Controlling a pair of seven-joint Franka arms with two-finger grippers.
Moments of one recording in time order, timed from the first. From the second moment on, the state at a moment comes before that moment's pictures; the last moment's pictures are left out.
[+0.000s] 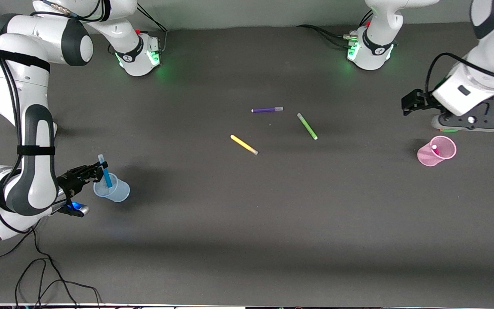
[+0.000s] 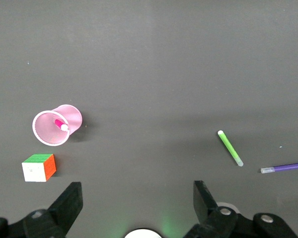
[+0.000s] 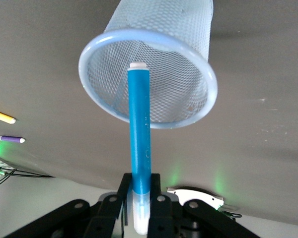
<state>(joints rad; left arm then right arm) -0.02 -0.08 -0.10 -1.77 -0.01 1.59 -0.04 0.04 0.90 -0.28 -1.11 0.39 1.14 -0.11</state>
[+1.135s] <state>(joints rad) -0.03 -0.03 -0.08 -1.73 0.00 1.59 0.01 0.18 0.72 -0.29 -1.03 0.27 1.16 0.03</state>
